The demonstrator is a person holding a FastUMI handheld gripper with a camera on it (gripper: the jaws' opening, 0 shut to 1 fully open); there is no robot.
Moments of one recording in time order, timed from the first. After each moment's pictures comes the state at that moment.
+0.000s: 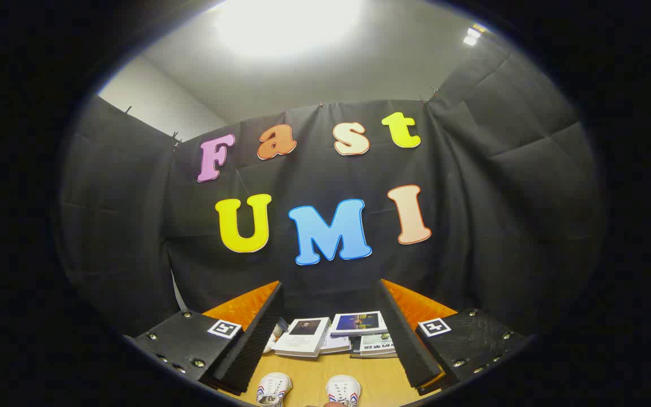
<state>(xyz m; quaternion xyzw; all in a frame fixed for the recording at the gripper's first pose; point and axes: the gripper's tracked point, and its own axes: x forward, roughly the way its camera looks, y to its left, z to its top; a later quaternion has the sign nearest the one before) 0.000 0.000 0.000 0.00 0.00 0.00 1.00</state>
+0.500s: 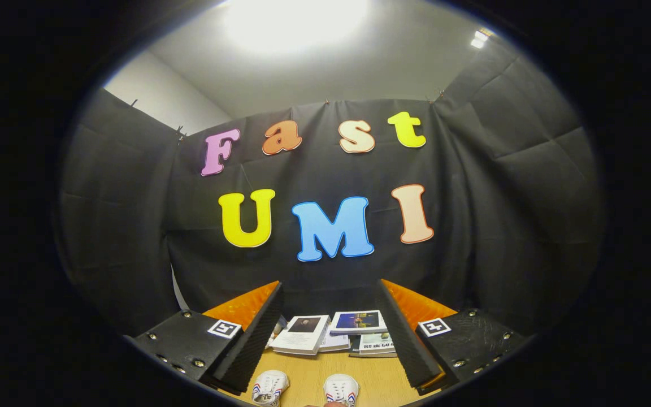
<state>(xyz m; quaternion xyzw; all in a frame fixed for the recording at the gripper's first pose) 0.001 0.010 -0.010 -0.01 0.00 0.01 1.00</state>
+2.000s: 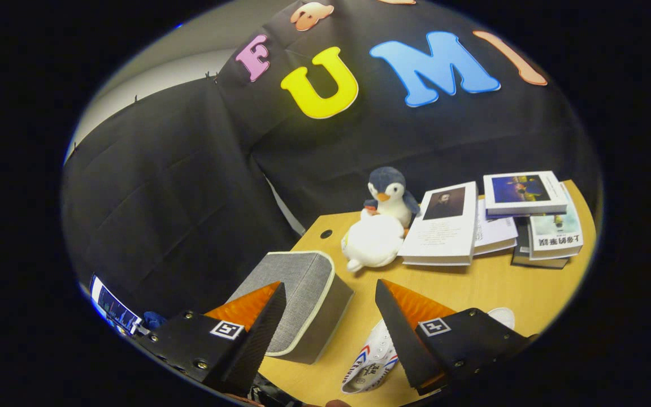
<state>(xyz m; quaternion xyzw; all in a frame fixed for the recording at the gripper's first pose) 0.068 0.205 -0.269 0.13 0.35 0.30 0.88</state>
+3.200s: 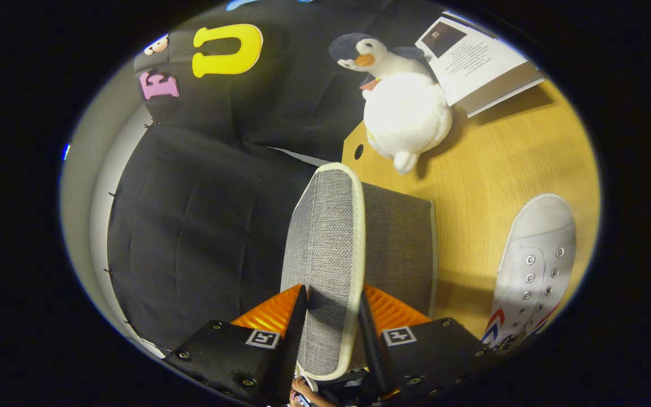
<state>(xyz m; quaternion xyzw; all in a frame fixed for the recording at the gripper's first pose) 0.056 0.308 -0.360 0.41 0.52 0.33 0.68</state>
